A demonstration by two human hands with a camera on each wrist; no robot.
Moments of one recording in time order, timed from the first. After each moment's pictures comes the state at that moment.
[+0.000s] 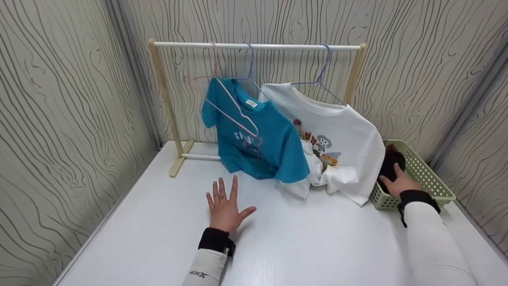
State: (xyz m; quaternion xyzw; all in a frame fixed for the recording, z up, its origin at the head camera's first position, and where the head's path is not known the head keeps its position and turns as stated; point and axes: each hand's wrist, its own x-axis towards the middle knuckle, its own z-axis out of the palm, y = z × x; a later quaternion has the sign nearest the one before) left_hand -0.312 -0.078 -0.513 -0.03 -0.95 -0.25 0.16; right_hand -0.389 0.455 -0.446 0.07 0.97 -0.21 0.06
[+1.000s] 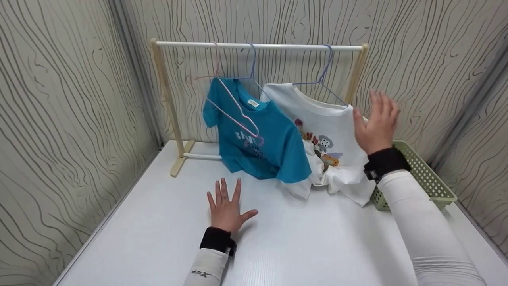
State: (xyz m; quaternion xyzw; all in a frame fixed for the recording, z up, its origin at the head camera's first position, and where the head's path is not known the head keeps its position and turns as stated) left_hand -0.310 -0.078 -0.515 -0.04 -0.97 -0.22 0.14; right_hand -0.406 0.296 -0.311 -0.08 0.85 -0.29 -0.42
